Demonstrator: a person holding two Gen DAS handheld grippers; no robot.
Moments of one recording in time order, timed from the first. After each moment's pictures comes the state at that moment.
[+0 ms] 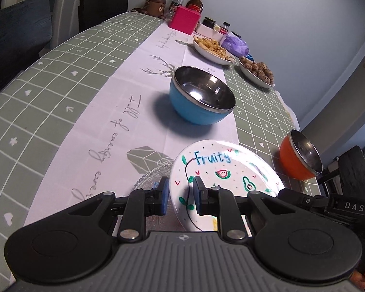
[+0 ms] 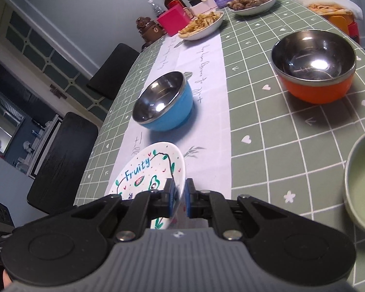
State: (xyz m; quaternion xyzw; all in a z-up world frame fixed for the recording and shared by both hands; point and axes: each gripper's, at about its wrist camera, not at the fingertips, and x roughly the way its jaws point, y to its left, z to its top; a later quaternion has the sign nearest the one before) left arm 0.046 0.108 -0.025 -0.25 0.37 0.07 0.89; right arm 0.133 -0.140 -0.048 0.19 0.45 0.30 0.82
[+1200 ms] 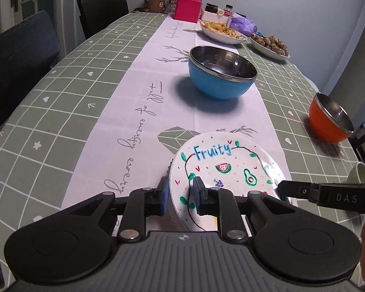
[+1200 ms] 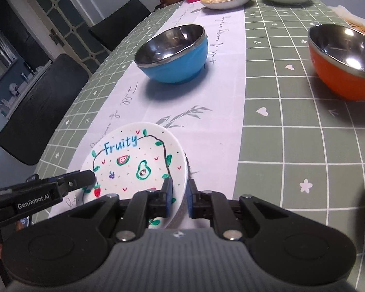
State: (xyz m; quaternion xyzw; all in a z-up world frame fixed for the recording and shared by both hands) left arm 0.037 0.099 -0.049 -0.13 0.41 0.10 0.90; right arm 0.127 -0.094 -0.086 0.05 0.47 0.32 0.82
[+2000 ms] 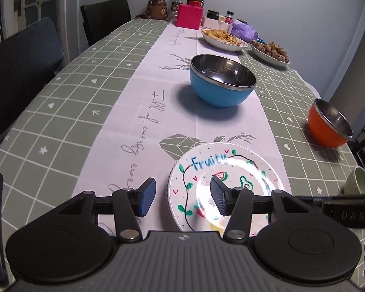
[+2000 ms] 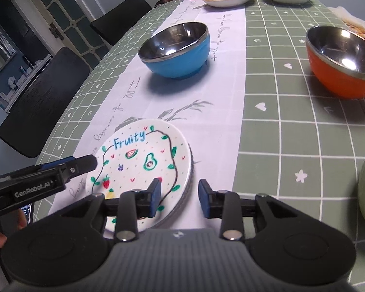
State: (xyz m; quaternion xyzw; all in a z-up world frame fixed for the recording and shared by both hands) left arm 0.032 0.102 -0.040 -0.14 0.39 0.11 0.90; right arm 0.114 -0.096 -0.077 0.04 0.49 0.32 0.81
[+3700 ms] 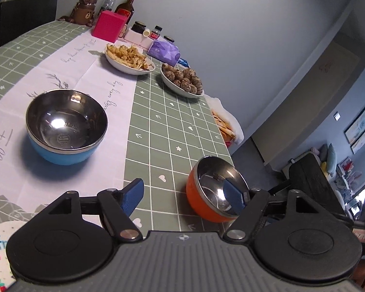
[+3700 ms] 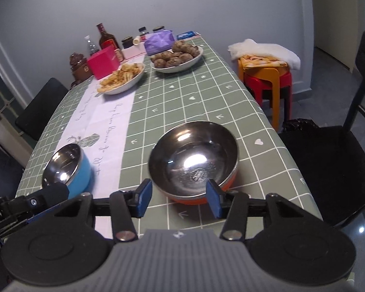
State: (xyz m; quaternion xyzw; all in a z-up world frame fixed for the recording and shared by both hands) left arm 0.171 0.004 0.004 -0.27 0.32 -0.04 0.91; right arm 0.227 -0.235 -0.013 0.12 0.41 0.13 0.90
